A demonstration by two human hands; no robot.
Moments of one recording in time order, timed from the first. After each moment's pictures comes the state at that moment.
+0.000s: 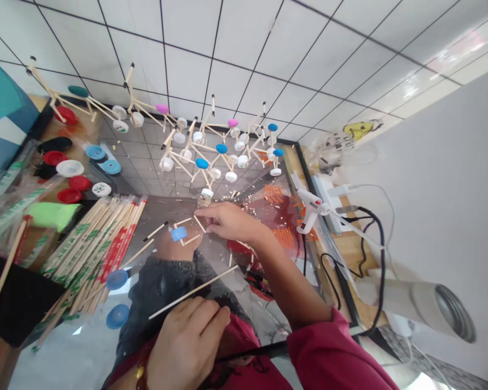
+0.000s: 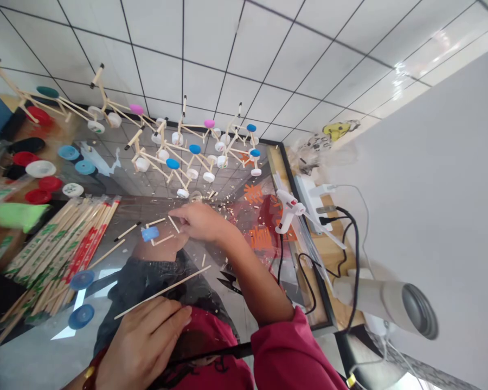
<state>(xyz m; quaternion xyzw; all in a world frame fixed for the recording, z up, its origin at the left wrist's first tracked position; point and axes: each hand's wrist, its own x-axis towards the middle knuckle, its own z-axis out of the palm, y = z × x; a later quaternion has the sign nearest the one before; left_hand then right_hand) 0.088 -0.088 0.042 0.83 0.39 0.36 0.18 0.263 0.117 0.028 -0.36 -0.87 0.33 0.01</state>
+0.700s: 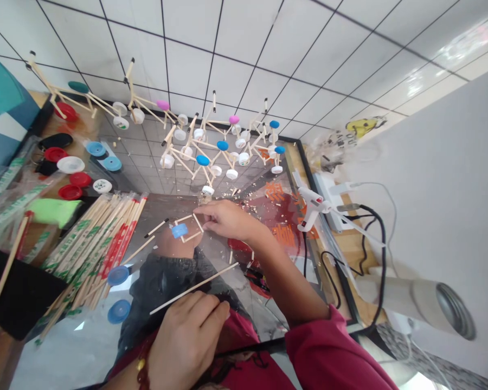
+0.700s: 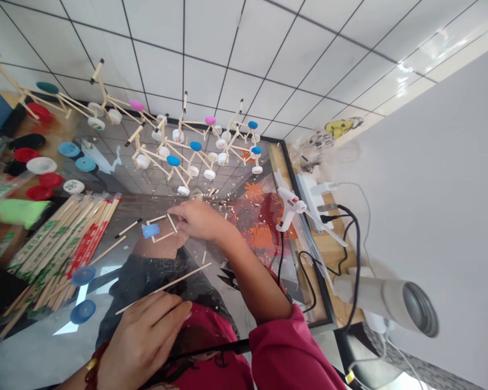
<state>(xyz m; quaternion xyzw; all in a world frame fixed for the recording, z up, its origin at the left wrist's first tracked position) 0.088 -0.087 0.042 0.82 0.40 0.36 0.19 0.256 0.114 0.030 -0.36 -0.88 0.31 0.01</state>
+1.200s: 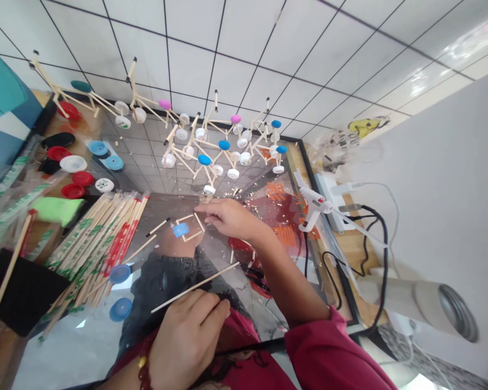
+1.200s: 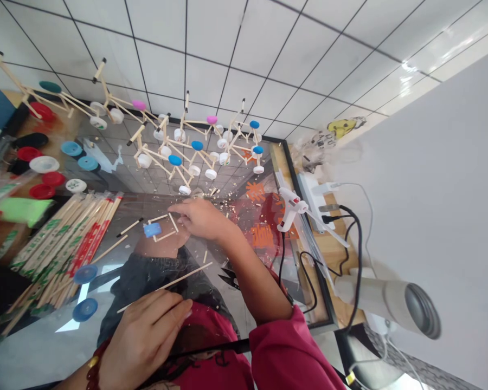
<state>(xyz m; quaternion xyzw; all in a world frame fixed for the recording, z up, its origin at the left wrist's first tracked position) 0.086 -0.086 0.042 0.83 0.40 0.35 0.18 0.262 0.112 0.024 -0.35 -0.88 0.30 0.06</state>
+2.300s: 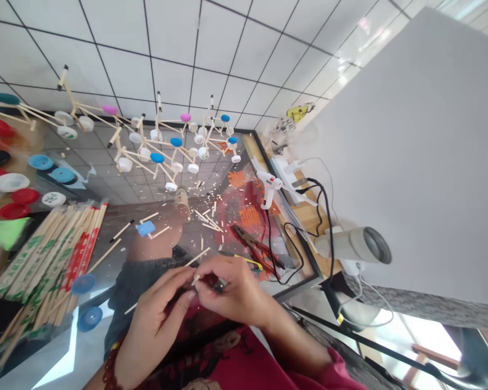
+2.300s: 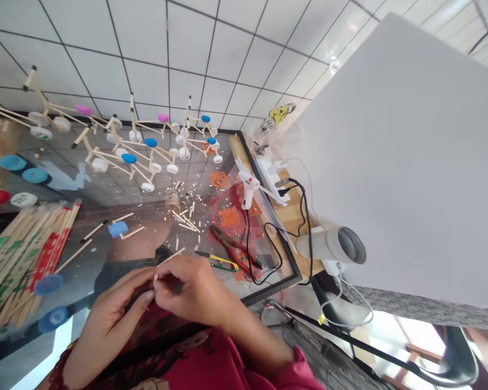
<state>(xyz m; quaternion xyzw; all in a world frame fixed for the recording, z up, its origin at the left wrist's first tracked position) 0.079 -0.087 0.035 0.72 0.46 0.40 0.34 0.287 -0.070 0.072 -0.47 -0.69 0.41 0.36</state>
